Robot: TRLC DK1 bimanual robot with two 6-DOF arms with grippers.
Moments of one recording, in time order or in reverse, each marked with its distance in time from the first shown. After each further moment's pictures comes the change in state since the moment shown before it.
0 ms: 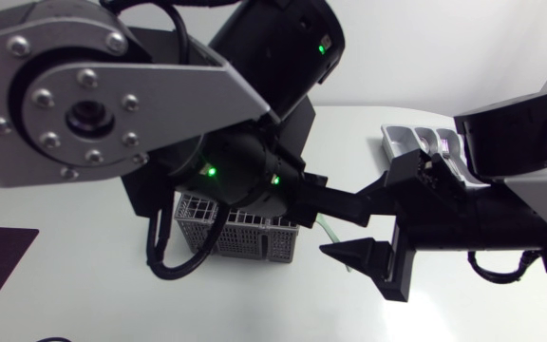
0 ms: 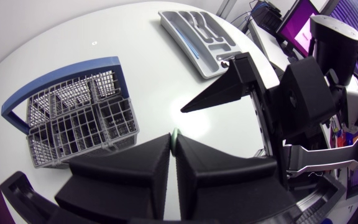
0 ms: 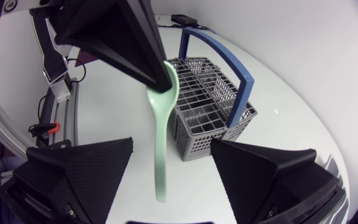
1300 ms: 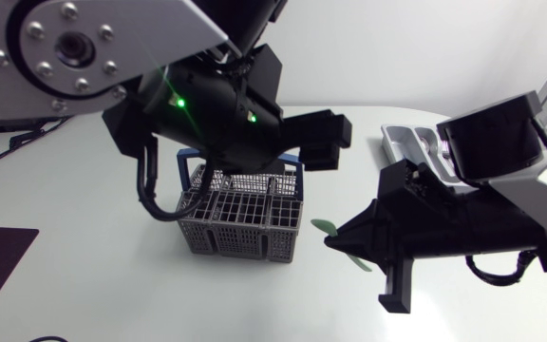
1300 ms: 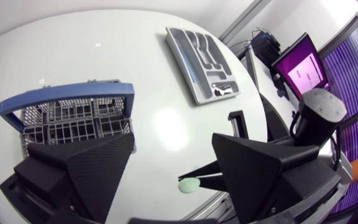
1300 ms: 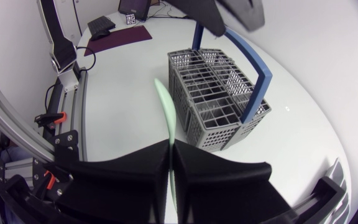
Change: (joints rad) left arm 0.150 0.001 0.052 0.053 0.138 -0.101; right arm 0.018 0.034 0.020 -0.080 -0.022 -0.057
